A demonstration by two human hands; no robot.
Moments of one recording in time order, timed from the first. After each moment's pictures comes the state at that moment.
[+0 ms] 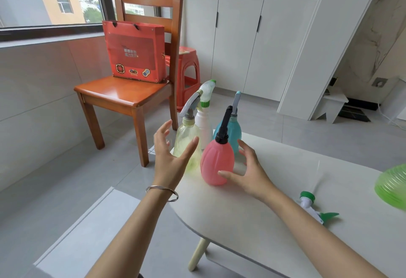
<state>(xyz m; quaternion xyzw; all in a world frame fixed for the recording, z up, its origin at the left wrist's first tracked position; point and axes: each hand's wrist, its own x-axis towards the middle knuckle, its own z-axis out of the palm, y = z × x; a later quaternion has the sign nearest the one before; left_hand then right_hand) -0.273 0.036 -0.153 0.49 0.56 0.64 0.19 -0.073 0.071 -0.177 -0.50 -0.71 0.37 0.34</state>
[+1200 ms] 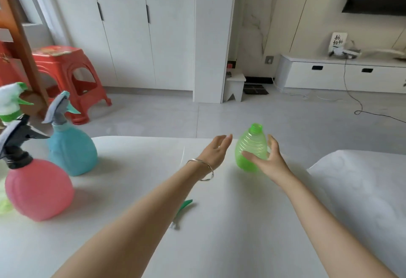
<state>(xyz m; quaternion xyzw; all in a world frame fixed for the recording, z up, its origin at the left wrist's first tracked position) 0.143 0.126 -0.169 0.66 0.46 0.28 0.52 0.309 0.076 -0.190 -0.69 -0.45 0.32 0.47</state>
